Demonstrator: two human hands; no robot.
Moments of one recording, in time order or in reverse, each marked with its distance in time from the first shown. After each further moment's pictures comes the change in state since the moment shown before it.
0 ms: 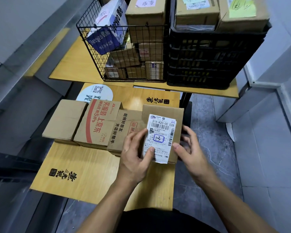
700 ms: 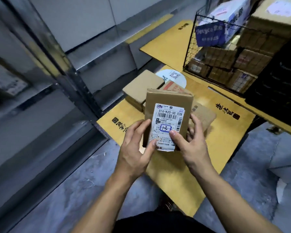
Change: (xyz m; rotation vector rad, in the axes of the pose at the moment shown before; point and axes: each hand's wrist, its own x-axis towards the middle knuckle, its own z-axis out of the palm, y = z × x) left_hand -0.109 -0.015 -0.113 0.122 0.464 -0.154; right_hand -0.021 -0.042 0.151 -0.033 -0.371 -0.237
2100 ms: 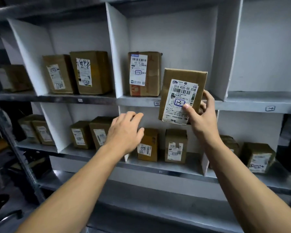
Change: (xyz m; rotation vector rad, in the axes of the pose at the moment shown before) left_hand -0.241 -0.090 -0.704 1.247 0.671 -0.561; right_hand -0.212 -0.285 0.683 0.354 -0.882 -0.545
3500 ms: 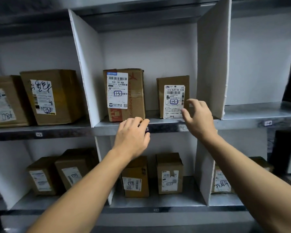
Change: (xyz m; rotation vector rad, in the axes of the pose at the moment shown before) left_hand 0.148 -0.003 0.080 -0.052 0.136 0.256; right_hand 0.129 0.047 0.005 -0.865 0.132 -0.171
